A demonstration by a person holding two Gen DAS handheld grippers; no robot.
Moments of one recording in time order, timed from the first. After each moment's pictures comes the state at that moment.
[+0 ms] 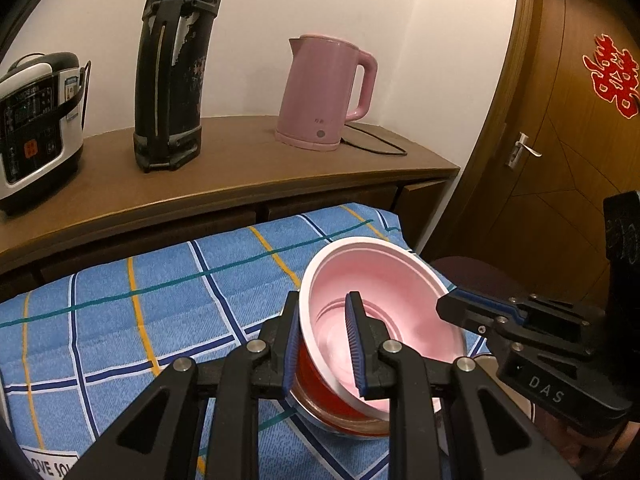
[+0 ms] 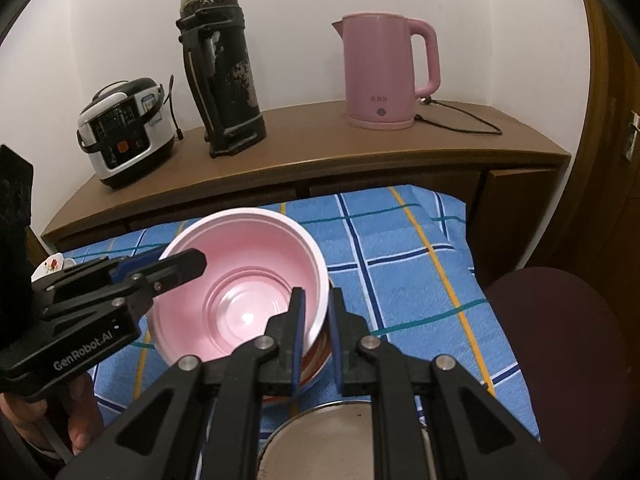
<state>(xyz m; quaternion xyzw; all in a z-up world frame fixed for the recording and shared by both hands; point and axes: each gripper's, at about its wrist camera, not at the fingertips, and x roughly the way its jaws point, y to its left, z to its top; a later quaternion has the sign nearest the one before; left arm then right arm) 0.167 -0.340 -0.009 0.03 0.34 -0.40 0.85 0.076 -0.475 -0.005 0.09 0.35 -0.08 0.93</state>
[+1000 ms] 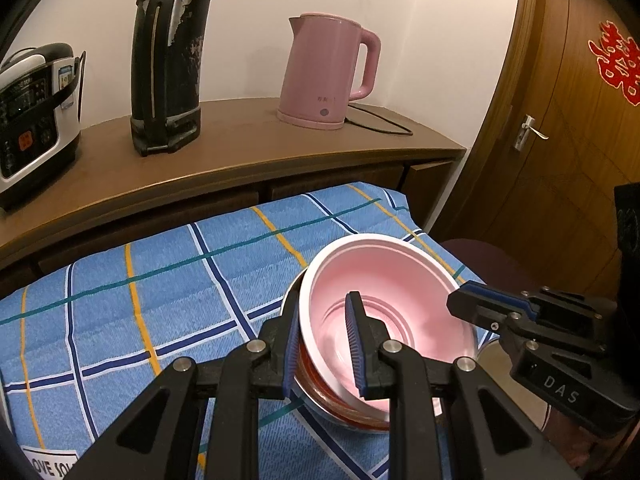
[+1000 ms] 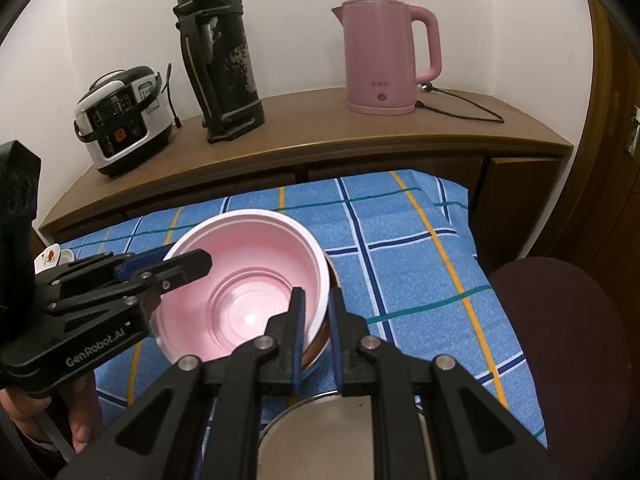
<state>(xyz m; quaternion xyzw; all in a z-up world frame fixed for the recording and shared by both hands) 0.172 -0.346 -0.022 0.05 0.36 -0.39 0.84 0.078 -0.476 -0.014 0.09 0.37 -0.08 0.92</state>
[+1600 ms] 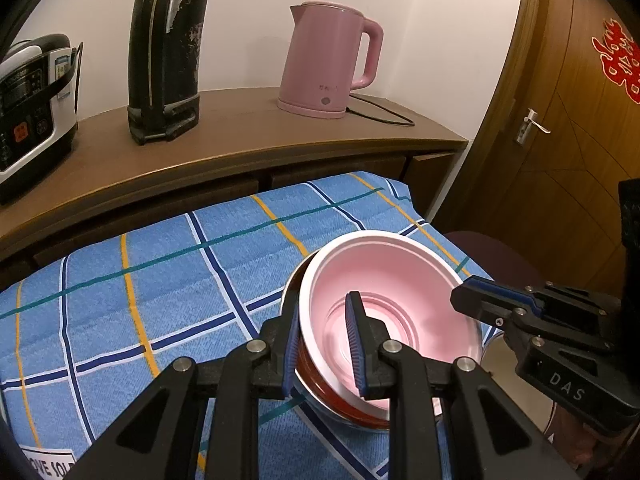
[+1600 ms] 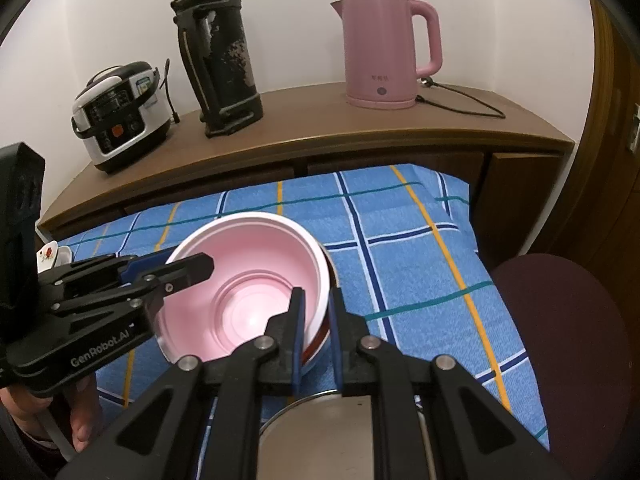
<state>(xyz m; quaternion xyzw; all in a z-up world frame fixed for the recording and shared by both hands) 0.175 -0.347 -0.031 0.05 0.37 -0.39 0.84 0.080 -0.478 -0.018 0.10 0.37 -0.08 0.92</state>
